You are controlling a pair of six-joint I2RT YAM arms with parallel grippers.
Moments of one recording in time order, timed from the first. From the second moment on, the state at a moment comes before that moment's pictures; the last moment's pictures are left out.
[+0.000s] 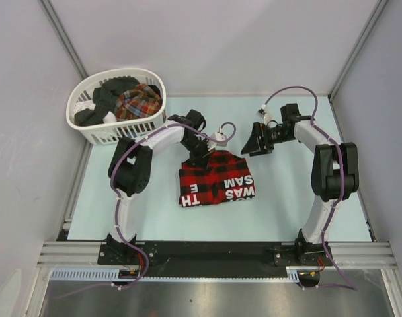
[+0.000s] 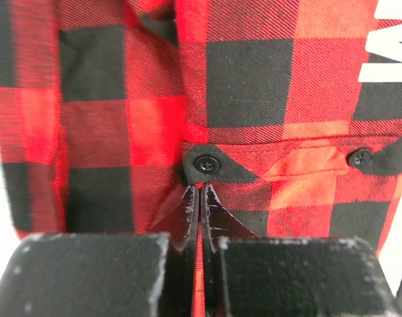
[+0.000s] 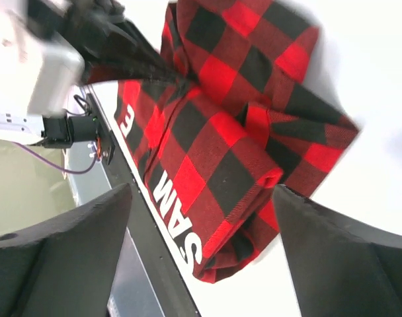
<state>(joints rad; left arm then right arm) -0.52 2.12 1.65 -0.91 0.65 0.77 0.09 1.90 1.40 -0.69 -1.02 -0.08</state>
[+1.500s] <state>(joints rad) -0.24 1.87 1.28 -0.52 0.70 0.22 0.09 1.92 1.21 -0.41 -0.87 0.00</state>
